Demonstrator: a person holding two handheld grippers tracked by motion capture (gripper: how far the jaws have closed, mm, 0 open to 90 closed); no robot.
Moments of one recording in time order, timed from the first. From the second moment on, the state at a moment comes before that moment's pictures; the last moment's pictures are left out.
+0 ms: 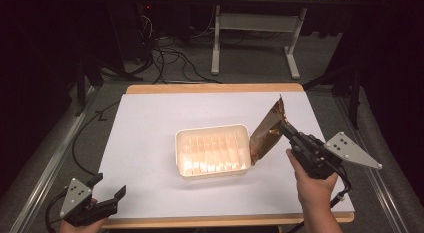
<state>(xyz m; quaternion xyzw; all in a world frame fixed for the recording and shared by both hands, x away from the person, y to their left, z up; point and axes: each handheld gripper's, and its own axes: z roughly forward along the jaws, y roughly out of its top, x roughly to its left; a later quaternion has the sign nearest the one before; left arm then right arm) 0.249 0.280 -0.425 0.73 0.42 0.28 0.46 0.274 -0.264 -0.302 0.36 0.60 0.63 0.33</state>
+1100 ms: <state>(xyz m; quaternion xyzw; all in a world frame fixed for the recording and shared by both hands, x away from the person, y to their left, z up) 0.248 0.280 -0.423 0.73 0.42 0.28 0.47 0.314 -0.187 -0.318 0.33 0.65 0.62 0.30</state>
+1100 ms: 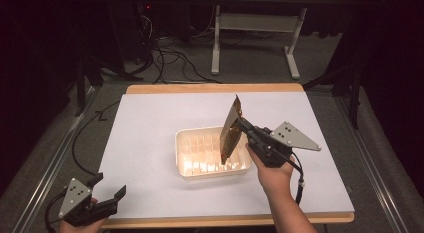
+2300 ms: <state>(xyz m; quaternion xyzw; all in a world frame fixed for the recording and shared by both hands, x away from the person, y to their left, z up) 0.248 0.281 -0.423 0.73 0.42 0.28 0.47 0.344 -0.163 -0.341 0.35 0.67 0.58 0.30</state>
